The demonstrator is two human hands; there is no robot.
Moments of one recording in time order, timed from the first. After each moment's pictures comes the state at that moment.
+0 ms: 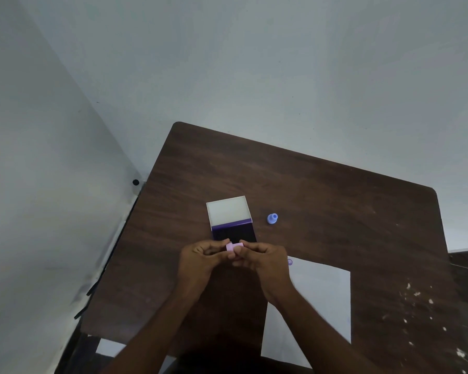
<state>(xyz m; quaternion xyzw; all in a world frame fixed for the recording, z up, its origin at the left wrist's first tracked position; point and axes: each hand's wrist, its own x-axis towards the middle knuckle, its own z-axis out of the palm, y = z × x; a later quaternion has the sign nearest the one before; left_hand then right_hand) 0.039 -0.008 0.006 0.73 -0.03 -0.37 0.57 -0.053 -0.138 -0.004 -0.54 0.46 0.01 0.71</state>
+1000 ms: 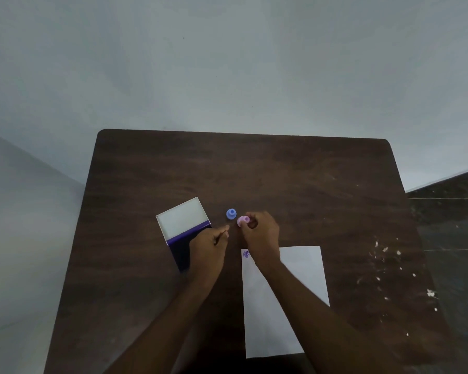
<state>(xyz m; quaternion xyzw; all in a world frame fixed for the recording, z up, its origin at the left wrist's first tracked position) 0.016 -0.125 -0.028 0.87 -0.12 -0.31 0.35 -0.056 -0.229 -0.036 -0.70 0.58 -0.09 0.42</state>
